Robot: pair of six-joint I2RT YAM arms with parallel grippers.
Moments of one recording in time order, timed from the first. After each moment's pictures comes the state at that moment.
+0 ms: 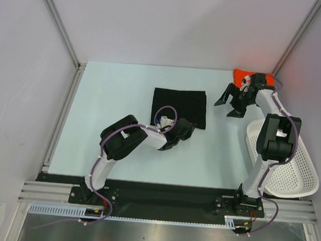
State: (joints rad) left arm -0.92 2.17 1.16 0.42 -0.41 -2.00; right arm -0.09 1.92 1.55 -0.74 -0.53 0.36
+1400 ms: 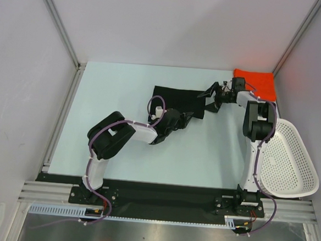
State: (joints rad) left arm -0.82 2.04 1.07 0.56 -0.27 -1.94; right arm -0.01 2.38 1.73 -0.33 -0.94 0.74
